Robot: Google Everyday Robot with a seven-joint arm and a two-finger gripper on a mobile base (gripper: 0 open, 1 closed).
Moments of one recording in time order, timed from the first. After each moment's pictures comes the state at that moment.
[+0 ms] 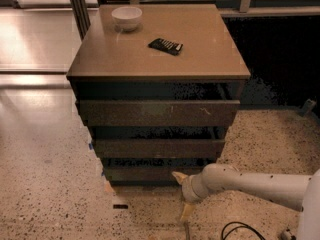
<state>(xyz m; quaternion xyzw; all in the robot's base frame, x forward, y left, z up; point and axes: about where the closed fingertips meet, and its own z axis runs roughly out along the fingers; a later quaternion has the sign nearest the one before) 0.497 -0.069 0.363 -0.72 0.63 0.14 0.25</state>
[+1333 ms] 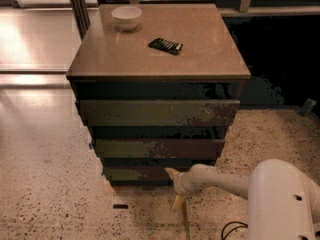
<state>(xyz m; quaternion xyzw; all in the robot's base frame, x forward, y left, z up) 0.588 -0.046 0.235 -0.73 0.62 0.12 0.28</state>
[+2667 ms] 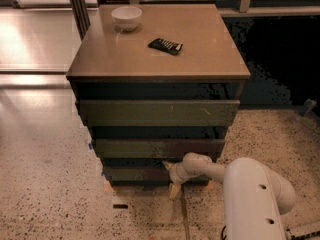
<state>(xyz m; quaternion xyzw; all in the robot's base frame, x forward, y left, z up) 0.650 -0.039 0.203 -0.74 0.61 0.11 0.26</state>
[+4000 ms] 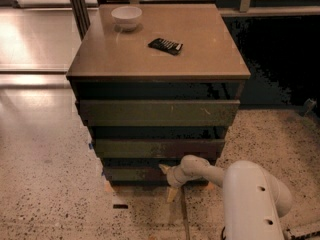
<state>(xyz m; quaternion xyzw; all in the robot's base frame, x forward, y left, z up) 0.635 -0.022 0.194 -0.75 0.59 0.14 0.27</state>
